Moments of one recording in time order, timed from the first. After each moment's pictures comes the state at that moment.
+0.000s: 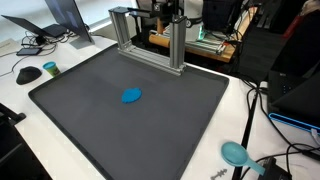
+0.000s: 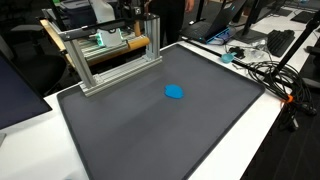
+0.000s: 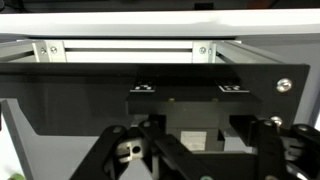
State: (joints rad) arm 0.00 -0.62 0.02 -2.67 -0.04 2.08 0.06
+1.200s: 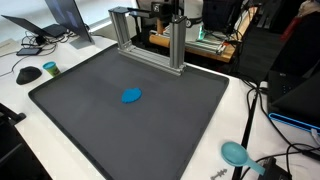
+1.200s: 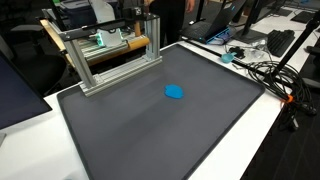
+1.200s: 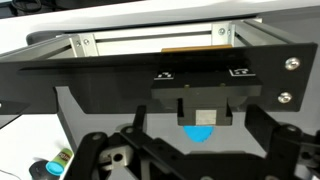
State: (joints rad) arm -0.04 -0.73 0.09 -2.67 -0.12 2.06 0.19
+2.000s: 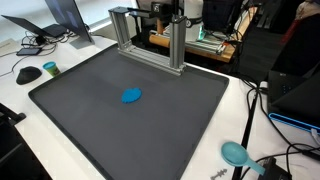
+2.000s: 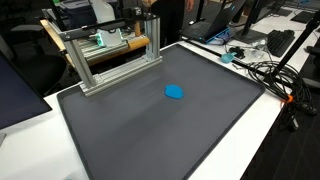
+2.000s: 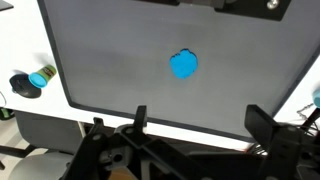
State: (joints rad) arm -0.01 -0.61 0.08 -2.43 -0.14 2.15 0.01
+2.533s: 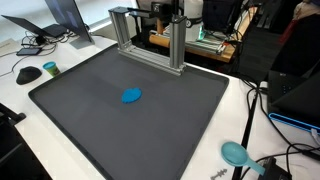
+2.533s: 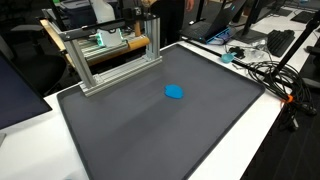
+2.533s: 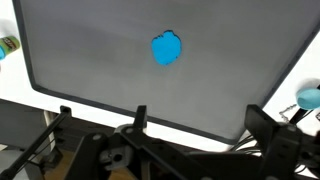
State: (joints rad) arm 0.05 -0.29 0.08 -2.17 -0.13 2.14 -0.04
